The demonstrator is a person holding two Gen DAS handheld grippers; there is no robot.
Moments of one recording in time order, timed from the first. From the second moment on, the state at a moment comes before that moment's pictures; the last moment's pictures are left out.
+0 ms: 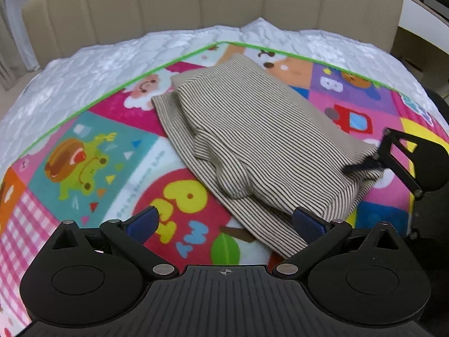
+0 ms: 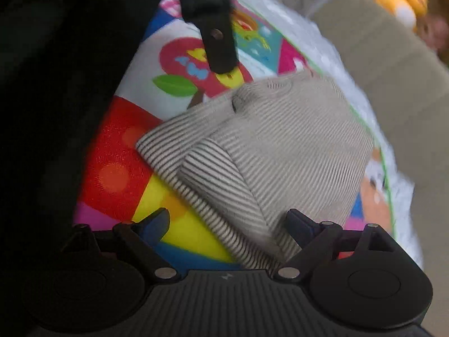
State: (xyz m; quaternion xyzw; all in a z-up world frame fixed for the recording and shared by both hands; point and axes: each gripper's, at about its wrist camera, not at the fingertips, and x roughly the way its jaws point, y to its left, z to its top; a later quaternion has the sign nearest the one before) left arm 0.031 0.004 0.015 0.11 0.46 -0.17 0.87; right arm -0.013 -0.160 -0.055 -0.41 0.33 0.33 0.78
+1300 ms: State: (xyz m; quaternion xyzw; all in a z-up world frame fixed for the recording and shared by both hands) left arm 0.065 -0.010 -0.027 0.11 0.48 -0.16 0.86; right arm 0.016 -0.168 -0.056 -0.38 0.35 0.28 0.81
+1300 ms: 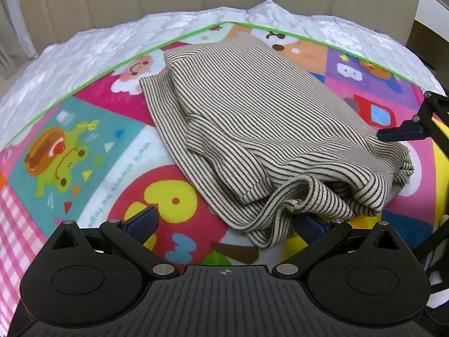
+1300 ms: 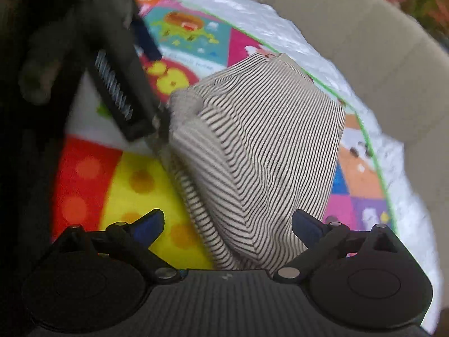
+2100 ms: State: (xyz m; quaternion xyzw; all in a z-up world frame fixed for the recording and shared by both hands) left arm 0.134 0.031 -0.011 -0.01 0.45 -0.13 0.88; right arm -0.031 -0.155 -0.034 -0.53 0.27 0.36 0.72
